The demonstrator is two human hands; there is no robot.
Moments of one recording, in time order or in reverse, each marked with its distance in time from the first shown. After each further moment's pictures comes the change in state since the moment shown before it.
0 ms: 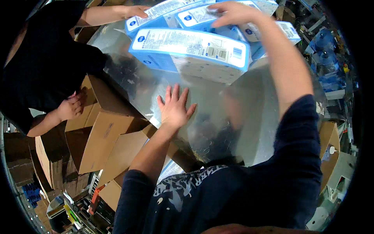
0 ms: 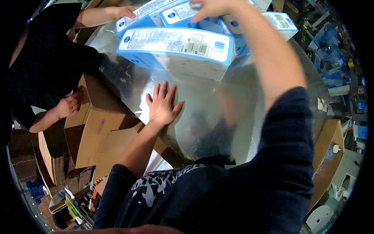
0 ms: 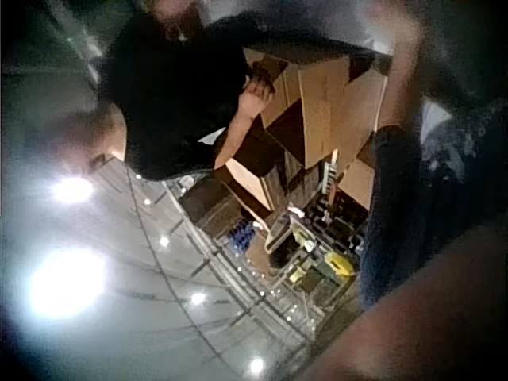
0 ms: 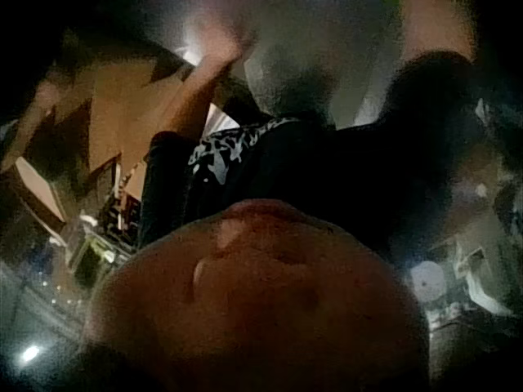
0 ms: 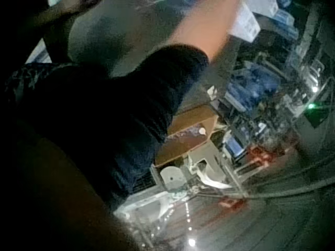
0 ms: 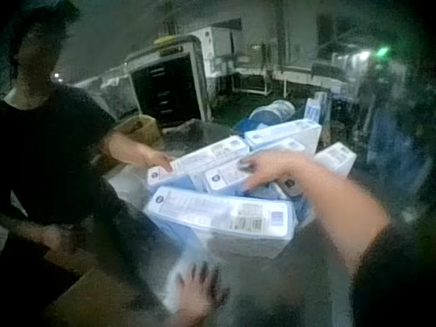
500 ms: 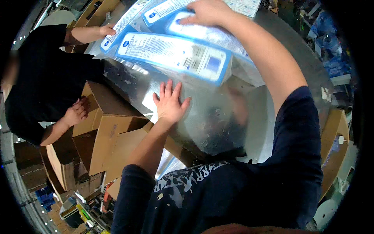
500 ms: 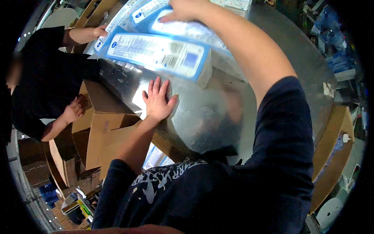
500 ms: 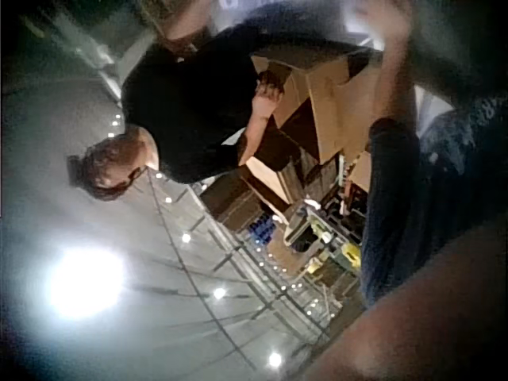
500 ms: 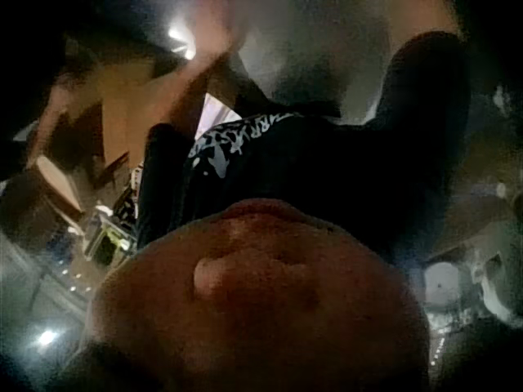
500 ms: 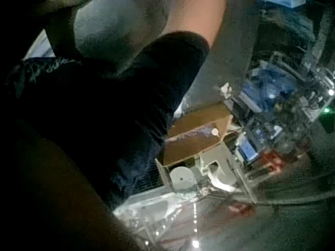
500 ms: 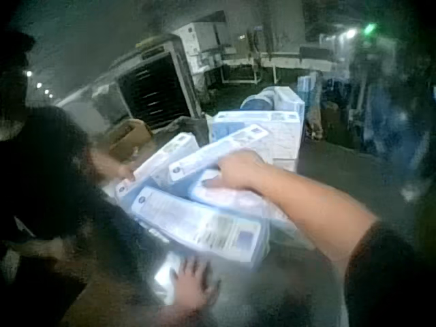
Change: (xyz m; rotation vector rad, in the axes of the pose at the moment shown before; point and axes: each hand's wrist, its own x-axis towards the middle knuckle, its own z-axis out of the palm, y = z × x) left_hand 0.009 -0.001 0.007 0.021 -0.013 -0.066; right_hand 0.003 -0.031 0.021 -0.194 0.079 0.040
